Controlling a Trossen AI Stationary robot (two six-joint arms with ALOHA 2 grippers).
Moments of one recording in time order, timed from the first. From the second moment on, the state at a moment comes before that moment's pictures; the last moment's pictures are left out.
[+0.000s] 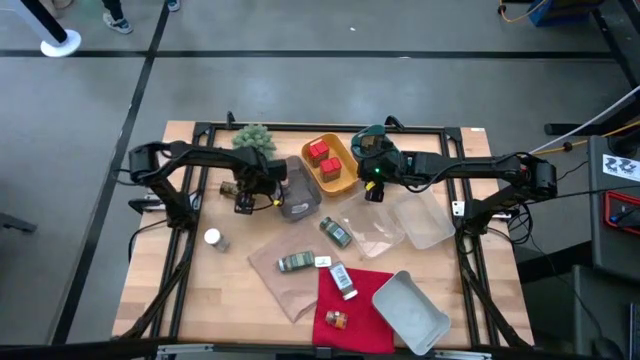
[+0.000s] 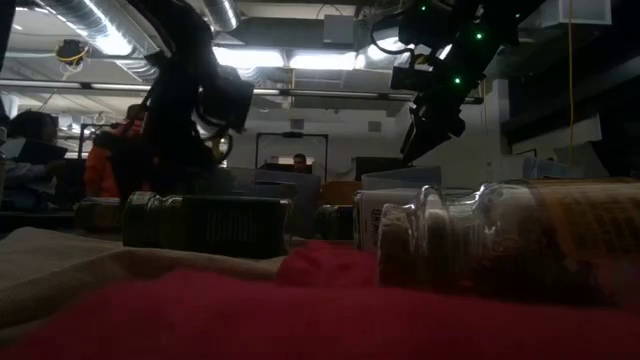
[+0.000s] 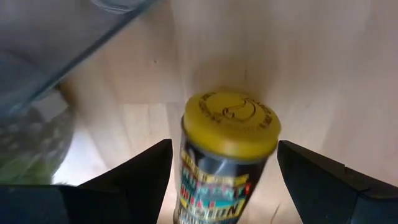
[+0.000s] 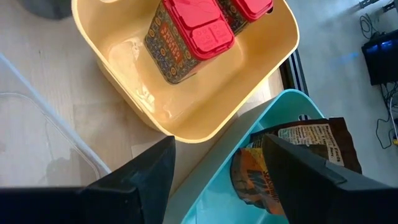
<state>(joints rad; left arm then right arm) 0.34 1.64 0.96 -1.08 -0.20 0.38 -0.22 1.44 0.99 -0.47 0.35 -0.28</state>
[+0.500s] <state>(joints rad) 0.34 1.76 0.95 -1.05 -0.20 0.41 -0.22 1.44 0.99 -0.47 0.35 -0.28</state>
